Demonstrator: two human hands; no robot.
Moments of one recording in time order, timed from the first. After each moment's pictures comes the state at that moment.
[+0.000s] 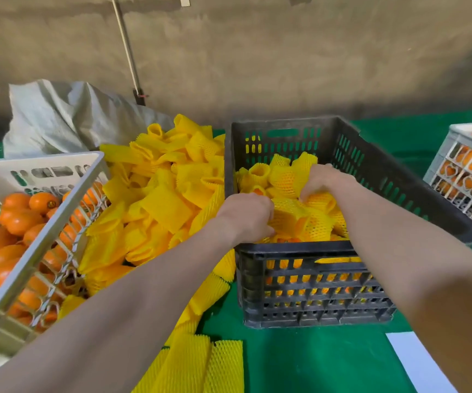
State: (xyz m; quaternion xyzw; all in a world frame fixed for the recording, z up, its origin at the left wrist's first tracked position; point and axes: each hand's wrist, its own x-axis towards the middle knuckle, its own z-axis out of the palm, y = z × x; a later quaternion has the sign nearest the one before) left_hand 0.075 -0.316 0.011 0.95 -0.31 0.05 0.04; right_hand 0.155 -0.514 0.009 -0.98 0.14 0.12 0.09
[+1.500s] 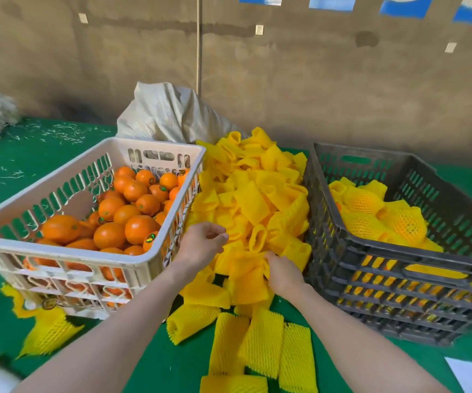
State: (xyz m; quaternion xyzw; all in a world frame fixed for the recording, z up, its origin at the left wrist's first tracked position) left_hand -0.026 -0.068 -0.028 0.83 0.04 0.01 0.56; right_hand 0.018 -0.264 -0.110 -0.99 -0.11 0.05 0.10
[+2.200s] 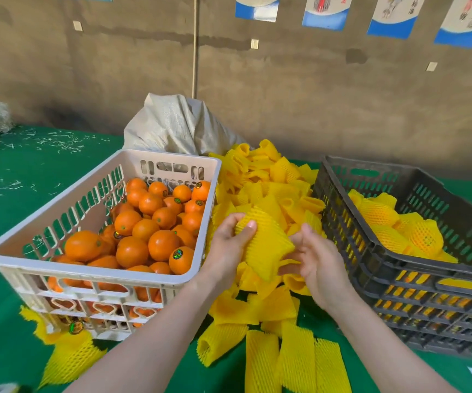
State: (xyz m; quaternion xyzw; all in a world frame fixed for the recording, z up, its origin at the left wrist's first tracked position) left_hand -0.020 -0.051 -0.011 0.57 -0.02 0.00 0.82; right_hand -0.055 -0.202 0.018 -0.64 -0.08 0.03 0.76
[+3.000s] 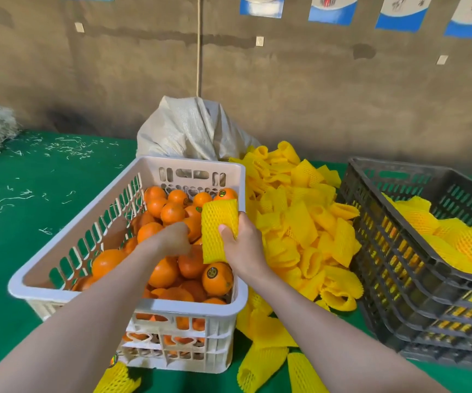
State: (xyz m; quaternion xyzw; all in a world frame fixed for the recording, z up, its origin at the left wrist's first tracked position) left_hand 0.079 0.134 -0.029 0.97 0.02 -0.14 0.21; right_hand 0.027 -0.026 -0.011 -0.86 -0.10 -0.12 0.49
